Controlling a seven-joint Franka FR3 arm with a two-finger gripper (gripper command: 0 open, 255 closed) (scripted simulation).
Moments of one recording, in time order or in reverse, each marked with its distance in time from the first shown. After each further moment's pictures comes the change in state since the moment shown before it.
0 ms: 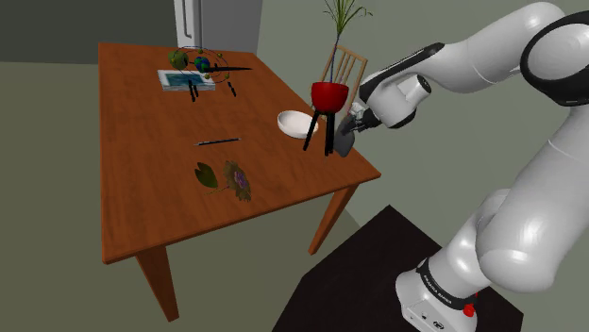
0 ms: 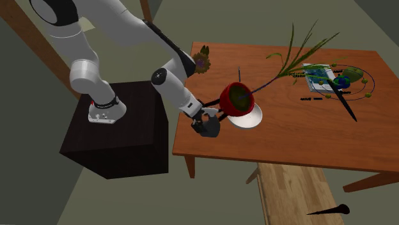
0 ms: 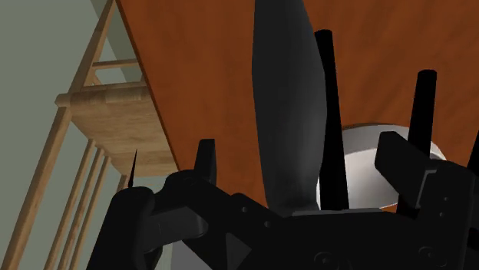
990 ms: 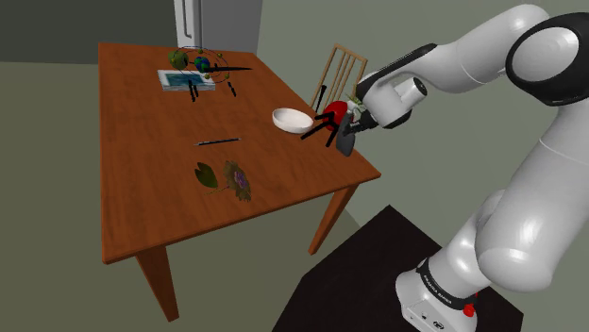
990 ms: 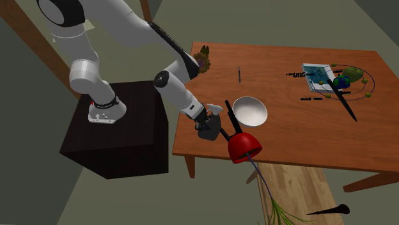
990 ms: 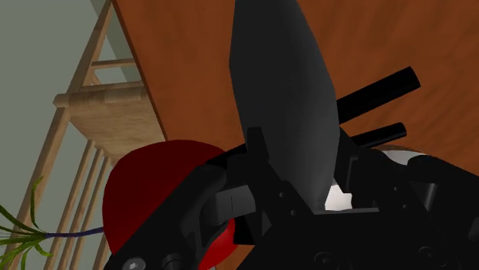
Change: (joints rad) arm -0.026 0.051 0.033 0.039 0.099 -0.001 -0.076
